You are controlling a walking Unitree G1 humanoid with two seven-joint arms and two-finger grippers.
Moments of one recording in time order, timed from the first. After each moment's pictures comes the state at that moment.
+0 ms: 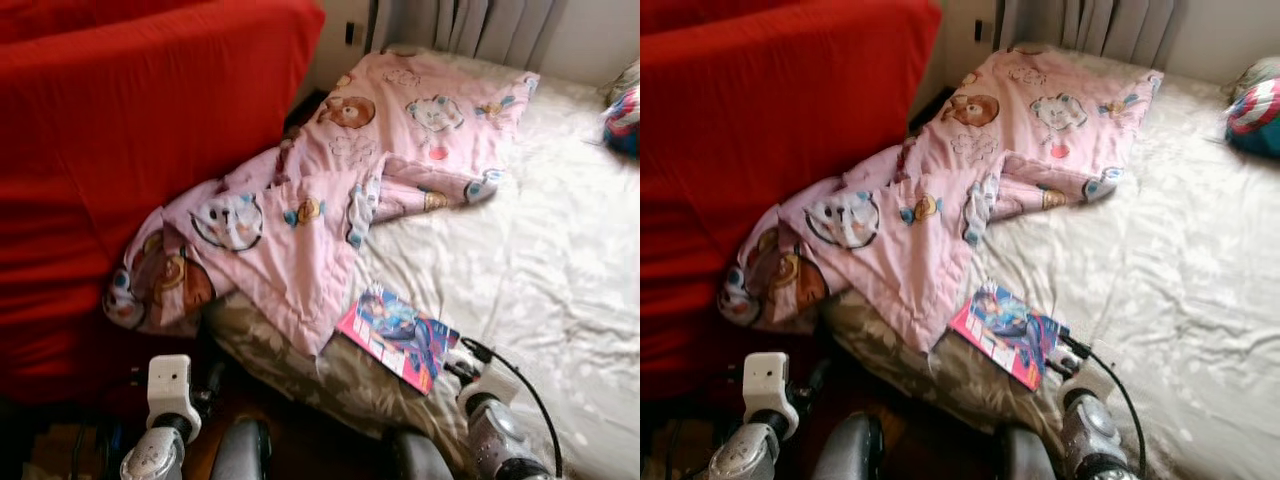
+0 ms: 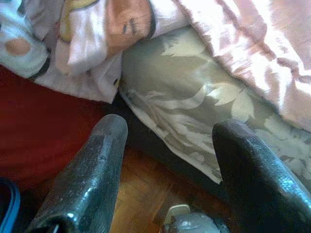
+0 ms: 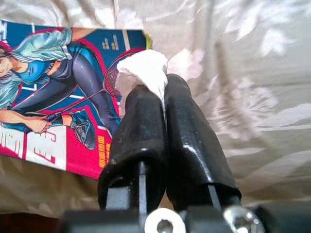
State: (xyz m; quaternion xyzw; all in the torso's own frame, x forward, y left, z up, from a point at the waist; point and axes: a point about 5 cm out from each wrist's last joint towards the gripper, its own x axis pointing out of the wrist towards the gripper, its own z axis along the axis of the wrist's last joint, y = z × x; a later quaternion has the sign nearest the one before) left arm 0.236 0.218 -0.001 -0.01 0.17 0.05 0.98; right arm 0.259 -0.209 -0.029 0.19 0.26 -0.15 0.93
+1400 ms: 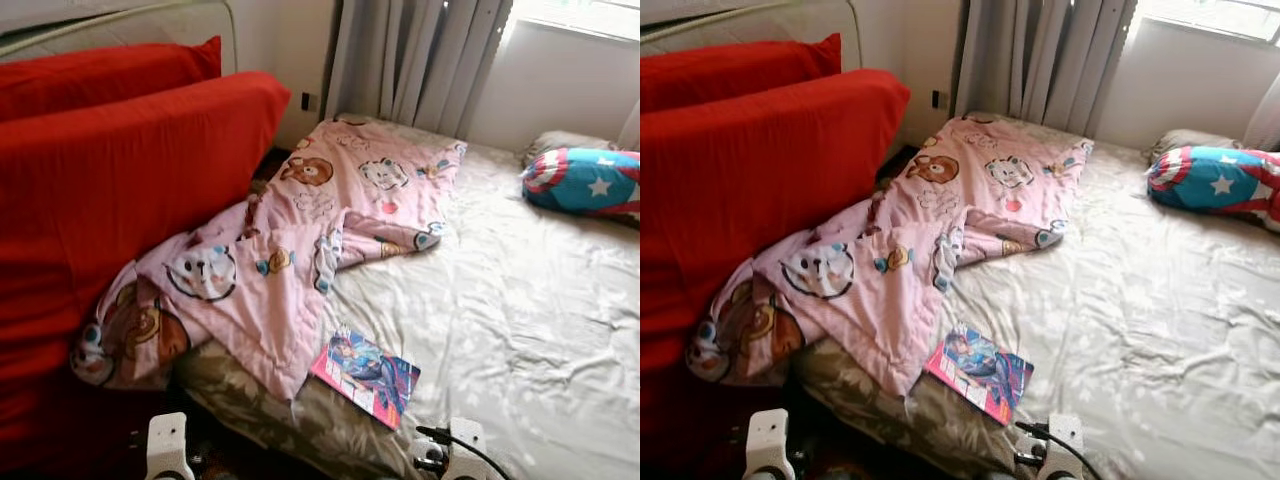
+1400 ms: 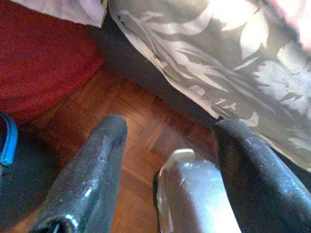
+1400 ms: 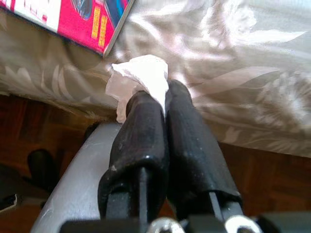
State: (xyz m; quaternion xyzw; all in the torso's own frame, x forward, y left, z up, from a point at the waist) left arm 0.195 0.229 -0.065 -0.01 0.36 0.10 0.93; right arm 0.182 -0.174 -0.085 0.08 0.43 -0.04 0.90
